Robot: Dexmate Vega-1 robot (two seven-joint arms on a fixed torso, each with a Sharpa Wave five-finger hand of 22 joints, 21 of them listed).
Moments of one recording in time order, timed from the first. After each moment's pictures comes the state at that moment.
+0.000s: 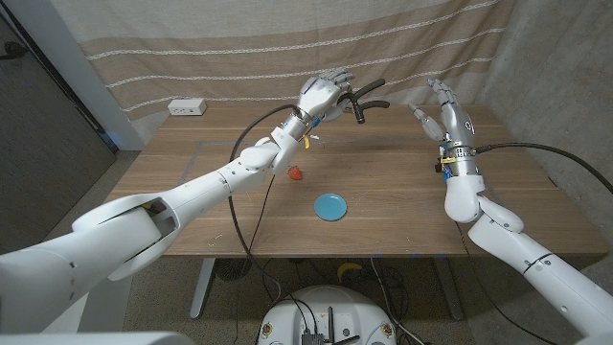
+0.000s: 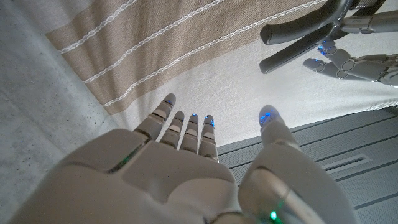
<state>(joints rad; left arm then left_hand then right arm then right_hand) 0.31 0.47 1.02 -1.29 0.99 0.05 0.77 0.89 0.13 0.51 -0.15 0.19 0.75 -0.02 0.51 0.24 0.49 -0.13 0.21 0.22 0.41 -0.04 0.21 0.20 0.45 -0.04 0.41 0.21 -1.04 -0.70 -0.32 -1.74 -0.47 0.04 -0.76 0.46 0.02 0.52 -0.19 0.24 0.20 -0.06 0.19 0.18 0.16 -0.03 0.18 0.19 0.06 -0.01 0.22 0.20 0.26 0.05 0.20 0.17</state>
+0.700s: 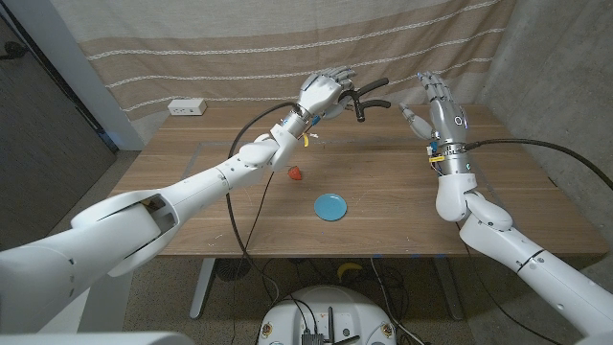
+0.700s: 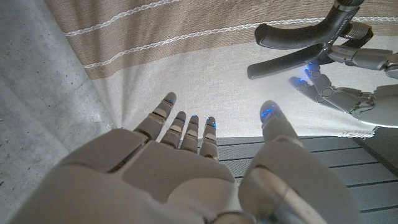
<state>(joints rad) 0.30 0.48 1.02 -1.29 1.01 0.03 0.79 0.89 0.13 0.51 -0.15 0.19 0.75 -0.02 0.51 0.24 0.50 -0.13 0.21 0.22 0.43 -0.05 0.21 0.20 0.45 -0.04 0.42 0.21 -1.02 -0.73 -0.40 -1.80 -0.62 -0.12 -0.81 0.51 0.01 0.53 -0.19 0.24 0.19 -0.06 0.19 0.18 0.15 -0.05 0.18 0.19 0.07 -0.03 0.22 0.20 0.27 0.04 0.20 0.17</state>
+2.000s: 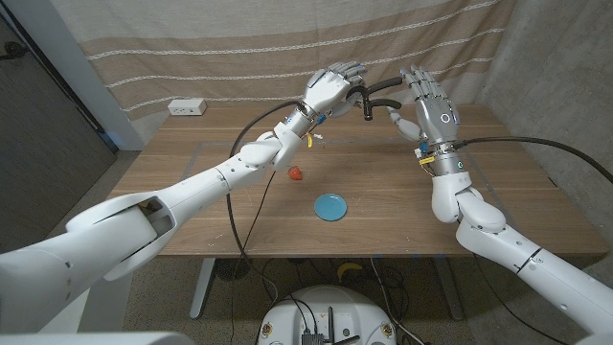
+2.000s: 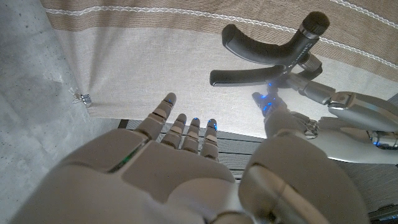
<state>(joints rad) 0.32 0.50 1.00 -1.39 1.05 0.02 0.79 0.87 0.15 0.52 -0.16 0.19 0.74 -0.03 0.51 0.24 0.54 -0.12 0.22 0.23 0.46 -0.05 0.21 0.20 0.45 -0.05 0.43 0.21 -1.00 -0.78 -0.48 -1.87 -0.79 -0.27 -0.79 0.59 -0.02 0.54 -0.19 0.22 0.13 -0.08 0.19 0.18 0.09 -0.06 0.18 0.19 0.03 -0.03 0.20 0.20 0.26 0.05 0.20 0.17</state>
